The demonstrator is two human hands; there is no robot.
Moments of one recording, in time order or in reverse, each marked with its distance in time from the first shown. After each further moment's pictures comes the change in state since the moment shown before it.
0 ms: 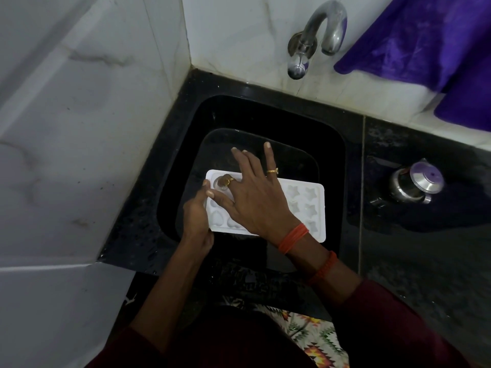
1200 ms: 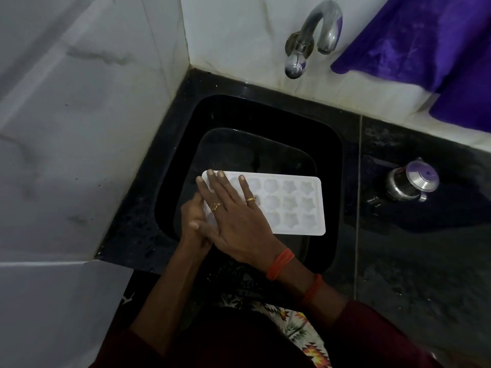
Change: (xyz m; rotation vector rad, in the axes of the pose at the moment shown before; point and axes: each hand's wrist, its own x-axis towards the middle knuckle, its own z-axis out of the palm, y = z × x) left_hand 0.002 -0.013 -0.009 0.213 0.040 0.101; right_hand -0.035 -0.035 0.014 0.247 -0.154 -0.049
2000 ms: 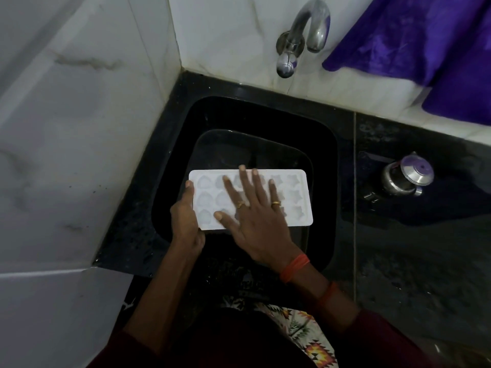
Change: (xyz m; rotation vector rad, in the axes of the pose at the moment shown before) left_hand 0.004 0.015 0.002 -0.099 0.136 -0.076; right_hand -0.020 0.030 -0.001 0.030 -0.042 0.227
